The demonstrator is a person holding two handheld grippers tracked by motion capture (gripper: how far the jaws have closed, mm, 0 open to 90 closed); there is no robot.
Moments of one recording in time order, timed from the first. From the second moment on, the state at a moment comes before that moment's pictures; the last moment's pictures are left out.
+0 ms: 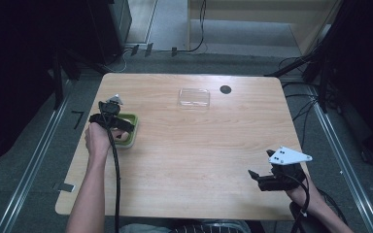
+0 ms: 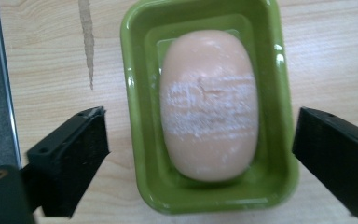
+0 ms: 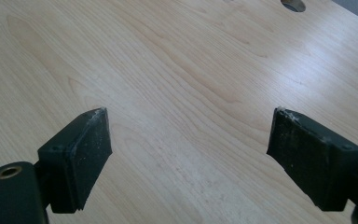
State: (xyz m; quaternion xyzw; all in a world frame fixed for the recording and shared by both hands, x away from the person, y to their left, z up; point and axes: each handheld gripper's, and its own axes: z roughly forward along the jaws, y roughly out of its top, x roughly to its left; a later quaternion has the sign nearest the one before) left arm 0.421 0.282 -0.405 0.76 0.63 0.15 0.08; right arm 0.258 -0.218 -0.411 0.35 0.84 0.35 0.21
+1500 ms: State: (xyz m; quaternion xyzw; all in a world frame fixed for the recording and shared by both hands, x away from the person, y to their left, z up) left arm 0.338 0.266 -0.411 0.83 0.55 0.08 0.00; right arm 0.258 -0.217 -0.411 0.35 0.84 0.35 0.21
